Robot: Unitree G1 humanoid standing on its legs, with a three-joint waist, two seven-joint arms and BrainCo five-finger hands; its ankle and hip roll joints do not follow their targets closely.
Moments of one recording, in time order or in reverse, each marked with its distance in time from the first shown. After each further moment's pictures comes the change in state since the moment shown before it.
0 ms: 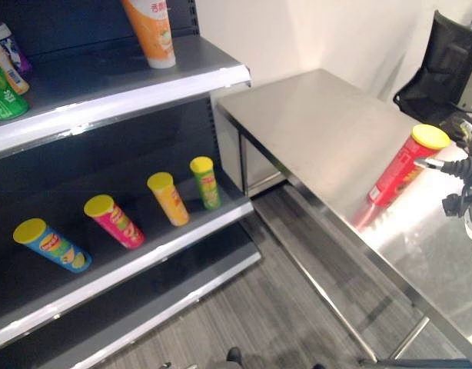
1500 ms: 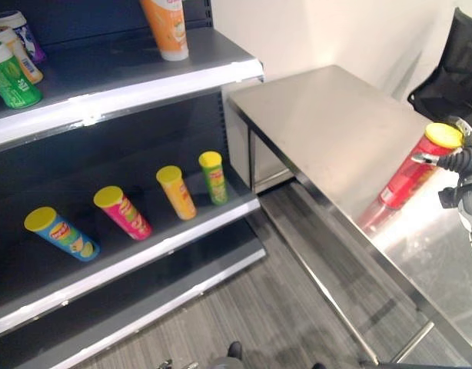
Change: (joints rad) left arm -0.008 0.000 -0.012 0.001 -0.002 0.001 0.009; right arm -0.148 0.001 0.085 0.178 -0.031 0.031 -0.015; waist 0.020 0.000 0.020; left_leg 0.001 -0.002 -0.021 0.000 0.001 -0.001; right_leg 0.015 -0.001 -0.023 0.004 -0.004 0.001
